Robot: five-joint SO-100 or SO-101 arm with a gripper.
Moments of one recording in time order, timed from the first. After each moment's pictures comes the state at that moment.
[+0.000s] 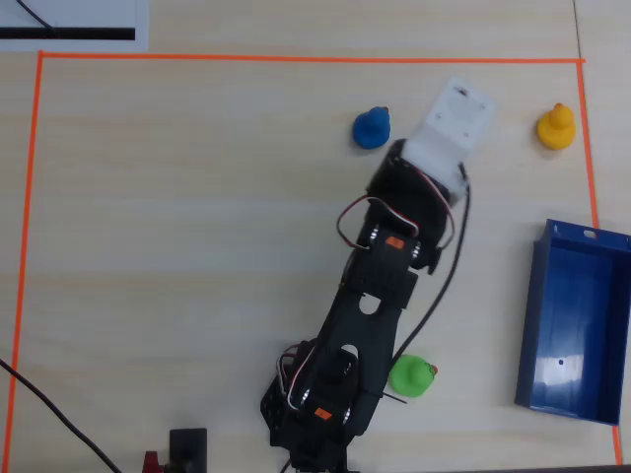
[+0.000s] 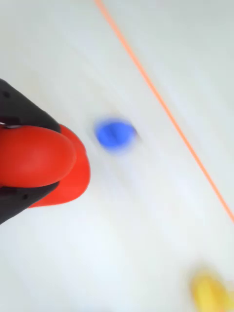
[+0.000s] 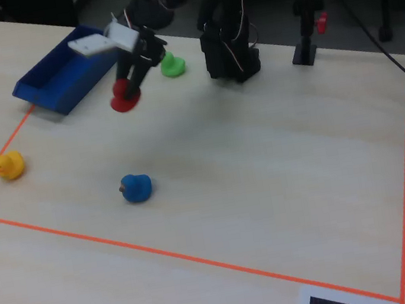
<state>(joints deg) 32.3 120.7 107.7 47.4 -76.0</state>
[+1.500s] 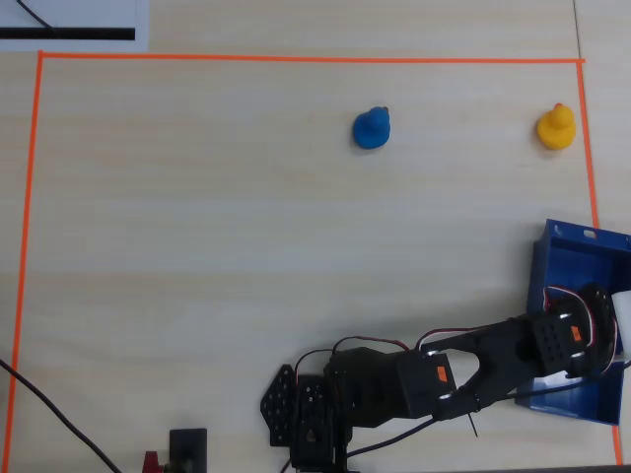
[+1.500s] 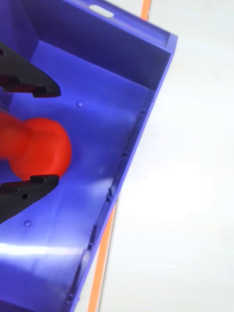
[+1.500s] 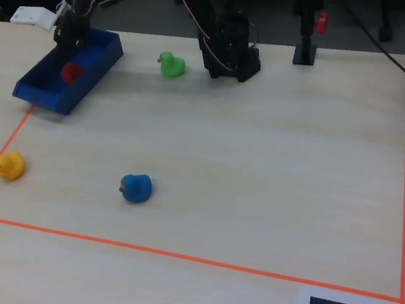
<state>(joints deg) 80.4 75.8 87.3 32.4 -83.2</state>
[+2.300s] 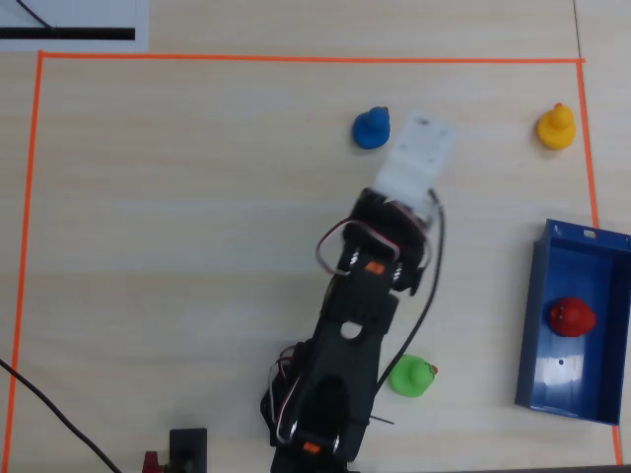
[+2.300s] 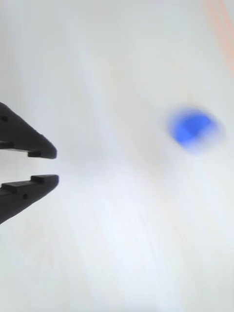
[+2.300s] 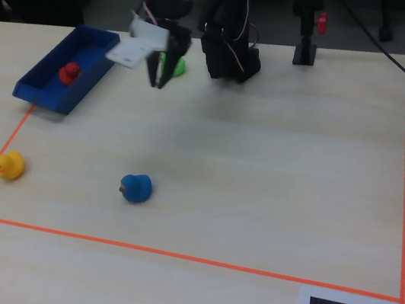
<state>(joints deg) 19.0 138.9 122.6 67.2 -88.2</state>
